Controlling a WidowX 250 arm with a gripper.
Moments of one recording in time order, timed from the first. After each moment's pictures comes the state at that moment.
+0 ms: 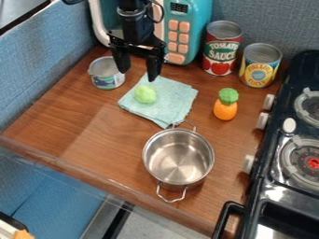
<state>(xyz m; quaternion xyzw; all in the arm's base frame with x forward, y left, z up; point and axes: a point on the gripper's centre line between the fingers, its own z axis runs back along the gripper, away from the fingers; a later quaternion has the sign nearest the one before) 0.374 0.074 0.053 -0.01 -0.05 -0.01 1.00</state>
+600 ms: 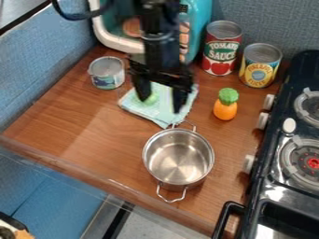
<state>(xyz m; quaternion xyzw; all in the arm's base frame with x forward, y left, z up) 0.311 -0.016 0.067 -0.03 -0.05 -0.05 1.00</state>
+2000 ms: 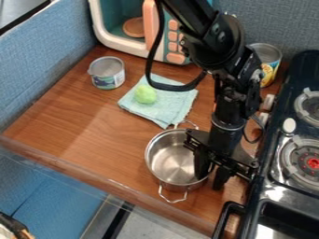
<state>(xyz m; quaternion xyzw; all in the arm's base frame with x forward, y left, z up) 0.279 -0.105 -0.018 0.00 0.04 -0.09 1.00</state>
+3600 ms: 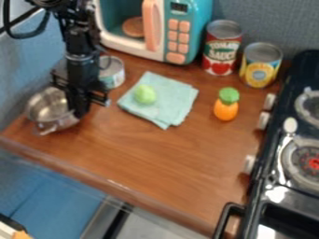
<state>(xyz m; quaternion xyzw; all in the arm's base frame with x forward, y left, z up) 0.288 0.153 0.003 0.06 0.04 0.05 1.00</state>
